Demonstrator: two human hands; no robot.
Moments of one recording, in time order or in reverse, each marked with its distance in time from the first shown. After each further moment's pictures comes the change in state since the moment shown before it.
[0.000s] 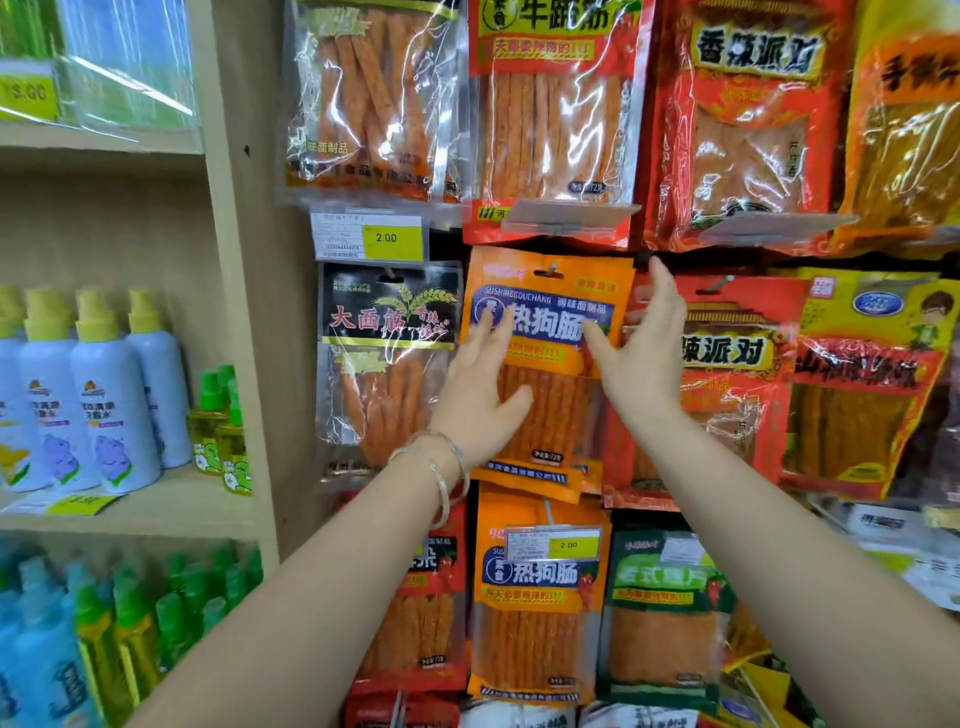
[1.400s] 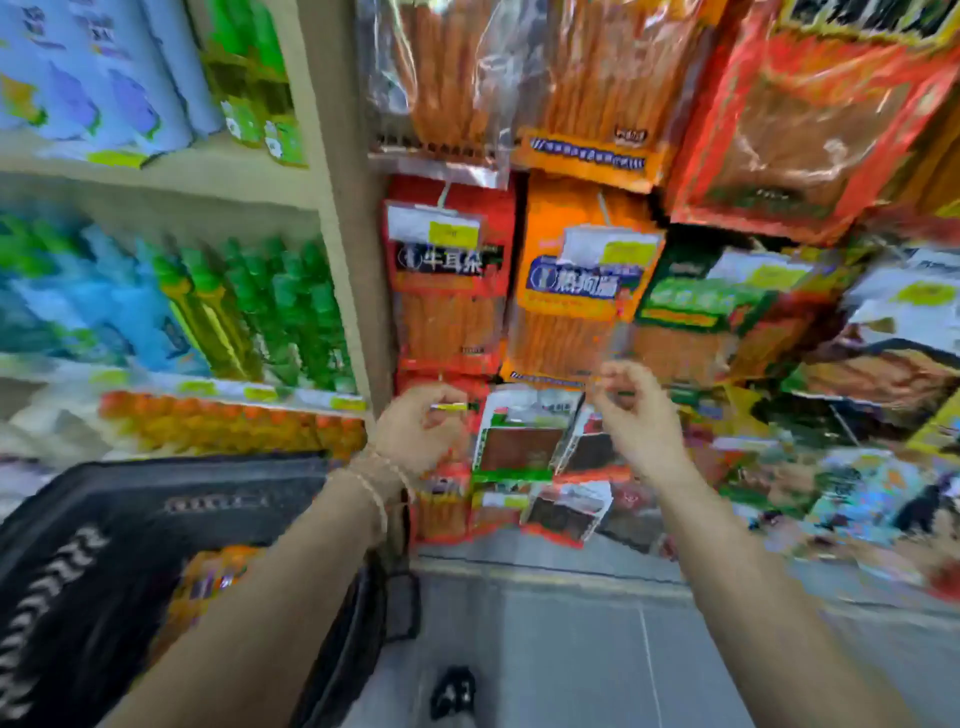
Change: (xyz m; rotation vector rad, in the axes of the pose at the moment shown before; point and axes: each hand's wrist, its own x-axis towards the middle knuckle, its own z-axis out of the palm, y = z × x) left_hand -0.306 -0.034 -0.002 -0.204 -0.310 -0.756; right_hand -0.301 0.003 -0.072 0.072 -0.670 0.645
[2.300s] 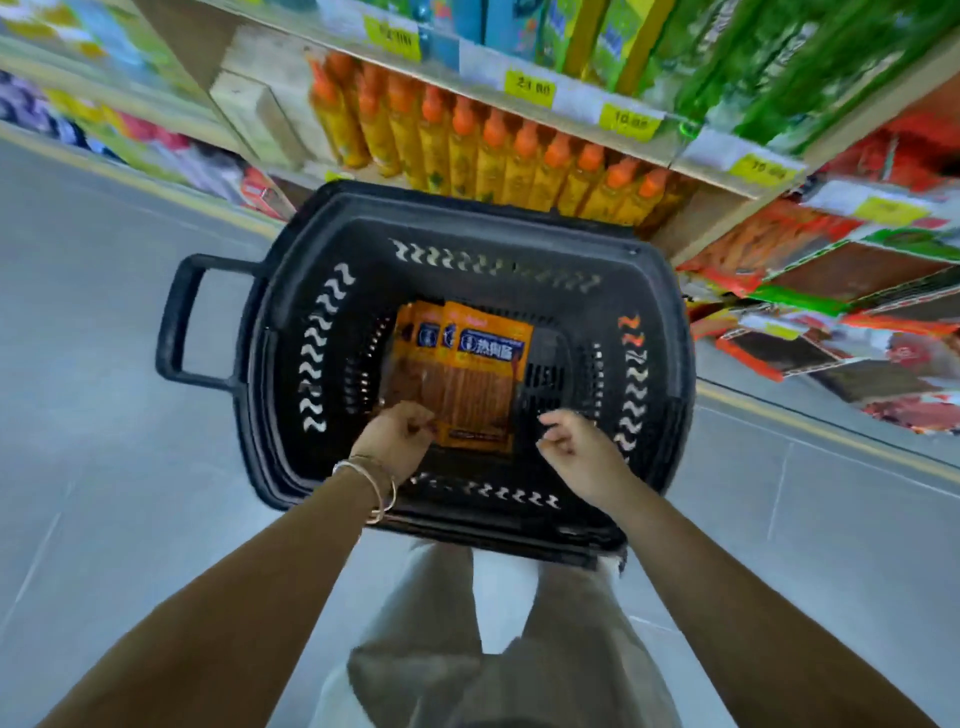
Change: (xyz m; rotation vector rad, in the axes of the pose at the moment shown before) left_hand -0.188 -0.406 -0.175 0.100 -0.207 -0.847; right_hand -0.217 0.035 0.404 -0.294 -1.015 0.503
